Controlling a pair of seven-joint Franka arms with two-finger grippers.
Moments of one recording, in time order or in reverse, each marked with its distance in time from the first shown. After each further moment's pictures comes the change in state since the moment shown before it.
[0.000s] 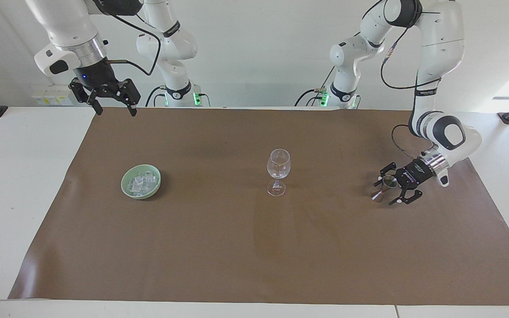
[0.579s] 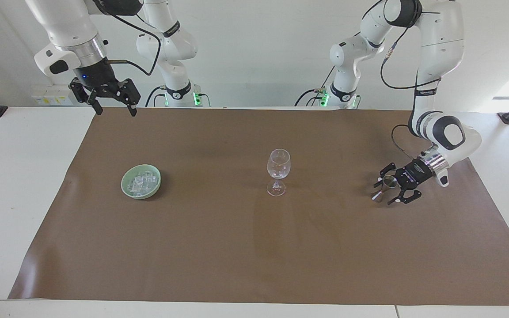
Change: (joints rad) left arm 0.000 0.000 0.000 0.000 0.000 -0.002 0.000; right arm 0.000 0.000 0.000 0.000 0.000 0.000 0.000
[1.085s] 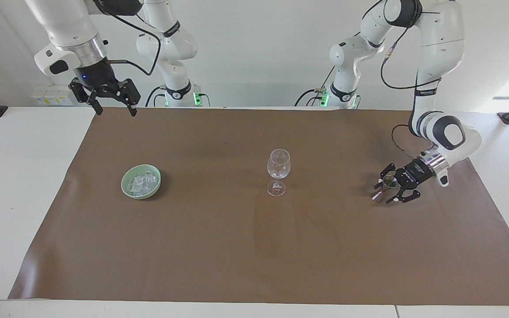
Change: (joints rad) left arm 0.007 0.000 0.002 0.000 0.000 -0.005 0.000; right arm 0.000 0.000 0.000 0.000 0.000 0.000 0.000
